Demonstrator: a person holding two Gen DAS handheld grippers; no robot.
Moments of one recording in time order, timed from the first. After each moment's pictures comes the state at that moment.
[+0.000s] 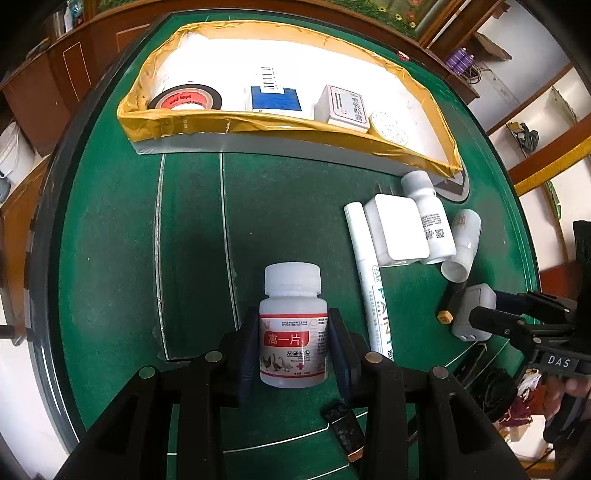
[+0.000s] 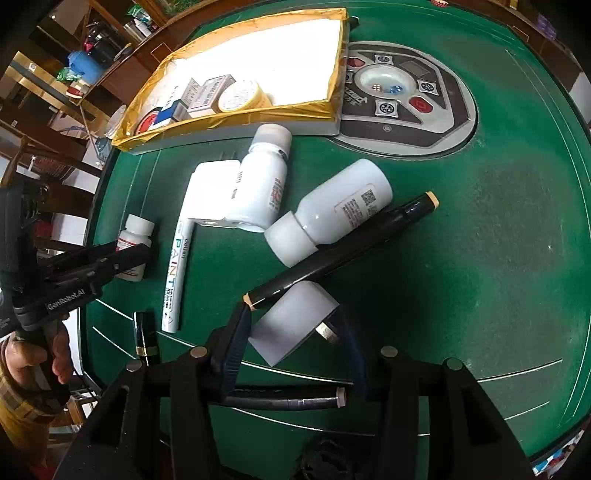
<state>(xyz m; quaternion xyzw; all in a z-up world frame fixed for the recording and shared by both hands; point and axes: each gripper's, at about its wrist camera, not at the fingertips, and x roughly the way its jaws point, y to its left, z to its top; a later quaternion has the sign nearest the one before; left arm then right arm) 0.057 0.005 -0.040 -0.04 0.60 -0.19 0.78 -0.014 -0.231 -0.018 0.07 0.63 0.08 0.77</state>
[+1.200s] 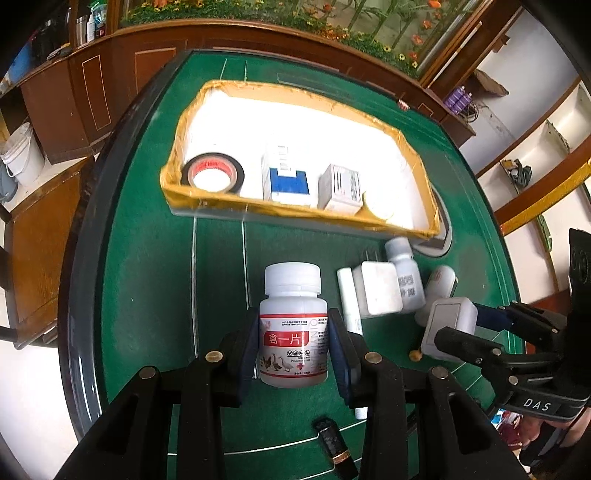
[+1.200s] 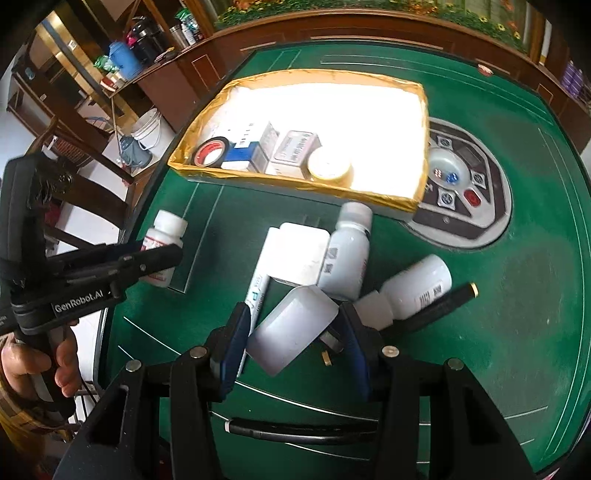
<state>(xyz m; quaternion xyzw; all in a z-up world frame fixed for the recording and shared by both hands) 0.056 0.051 0.019 -0.08 0.55 -0.18 0.81 0.005 -0.169 0.028 0.02 0.56 0.13 0.81</state>
